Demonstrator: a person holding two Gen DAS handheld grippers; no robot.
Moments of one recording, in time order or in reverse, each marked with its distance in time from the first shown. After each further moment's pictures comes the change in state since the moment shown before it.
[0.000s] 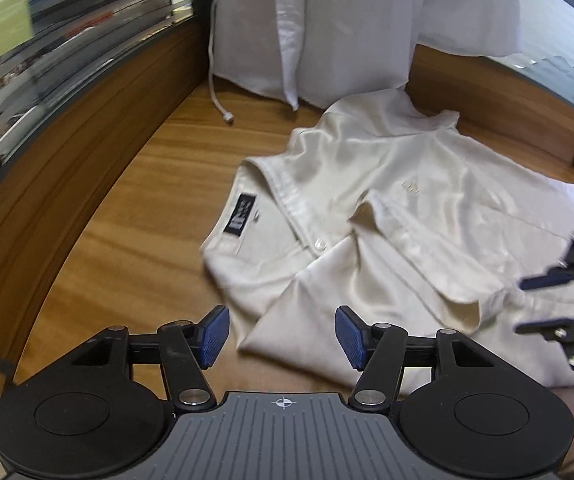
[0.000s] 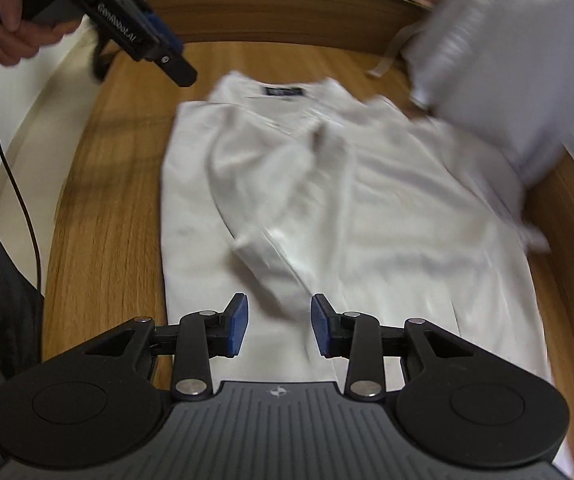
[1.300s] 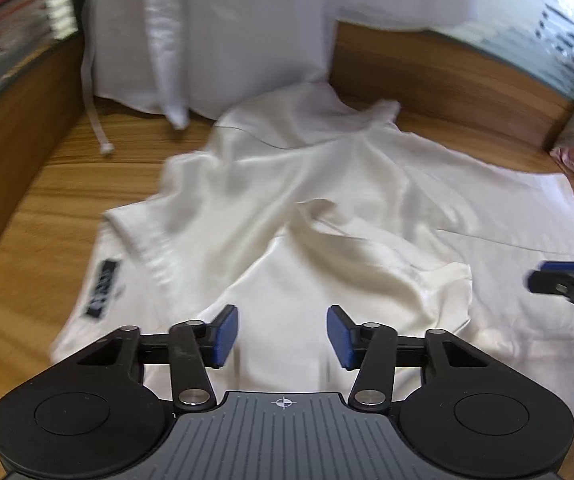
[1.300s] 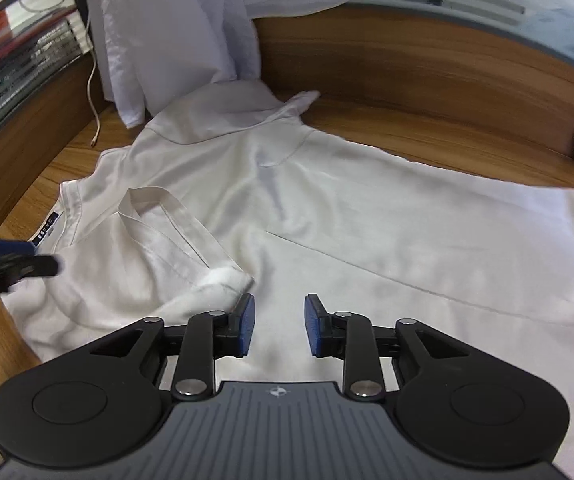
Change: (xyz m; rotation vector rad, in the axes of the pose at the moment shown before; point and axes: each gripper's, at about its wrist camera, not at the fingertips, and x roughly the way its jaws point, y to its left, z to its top) left arm 0.090 -0.098 0.066 0.129 0.033 -0.140; right arm -0.046 -0.089 -0.097 1.026 -0.098 -0.311
